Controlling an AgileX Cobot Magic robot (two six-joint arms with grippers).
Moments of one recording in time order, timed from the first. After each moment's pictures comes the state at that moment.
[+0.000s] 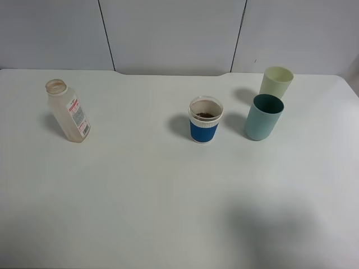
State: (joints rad) left arm 0.10 0.00 -0.51 0.08 1.07 -0.21; right arm -0.11 0.00 -0.51 0.00 1.06 -0.08
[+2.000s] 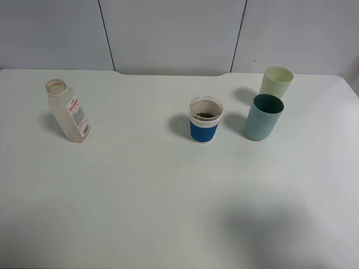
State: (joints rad) left arm 0.02 0.00 -0.51 0.10 1.07 -0.20; right arm 0.02 0.00 -0.51 0.00 1.06 -0.08
